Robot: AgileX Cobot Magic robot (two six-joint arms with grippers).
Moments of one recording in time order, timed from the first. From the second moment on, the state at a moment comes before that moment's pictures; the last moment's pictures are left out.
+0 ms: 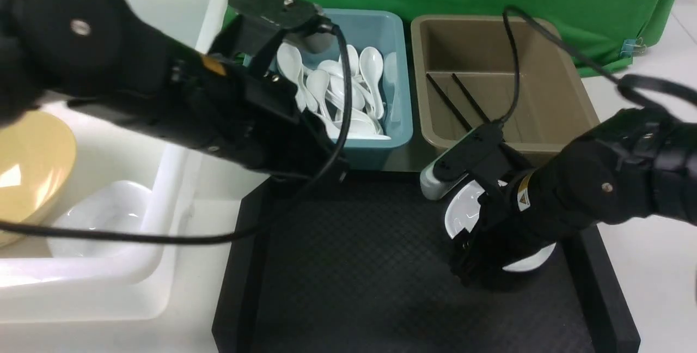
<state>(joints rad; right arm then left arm) 0.57 1.67 -1.00 -0.03 0.52 -0.09 -0.50 1.44 -1.17 -0.43 0.66 0.44</state>
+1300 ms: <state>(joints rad) 0.81 1.89 -2.05 0.76 0.91 -0.66 0.34 1.08 -1.21 -0.26 0.97 0.16</state>
